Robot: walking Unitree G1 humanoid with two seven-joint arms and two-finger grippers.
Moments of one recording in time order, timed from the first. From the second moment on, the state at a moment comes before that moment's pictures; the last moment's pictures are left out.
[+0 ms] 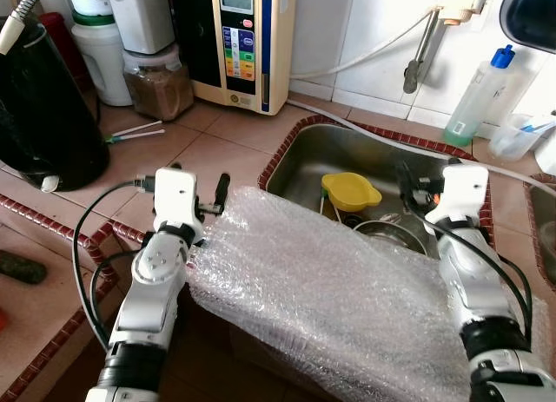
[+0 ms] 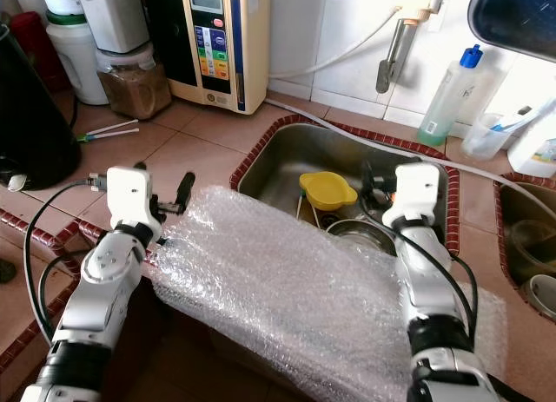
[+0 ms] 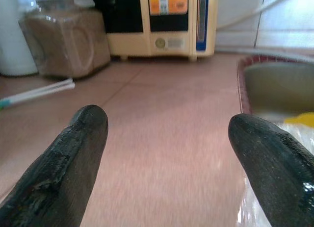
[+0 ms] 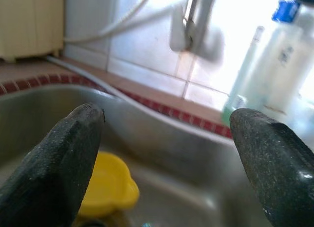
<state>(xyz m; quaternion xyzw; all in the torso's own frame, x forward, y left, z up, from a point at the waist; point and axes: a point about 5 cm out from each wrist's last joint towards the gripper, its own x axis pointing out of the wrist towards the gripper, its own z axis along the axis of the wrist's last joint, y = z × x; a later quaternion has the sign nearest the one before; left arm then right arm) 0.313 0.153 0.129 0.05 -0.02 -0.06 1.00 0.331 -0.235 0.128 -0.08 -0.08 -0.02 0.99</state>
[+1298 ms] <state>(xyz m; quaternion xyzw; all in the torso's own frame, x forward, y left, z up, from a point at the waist) 0.307 0.136 0.137 0.00 0.00 -0.06 1.00 0.317 -0.224 0.130 -0.04 -0.04 -0.01 1.00</state>
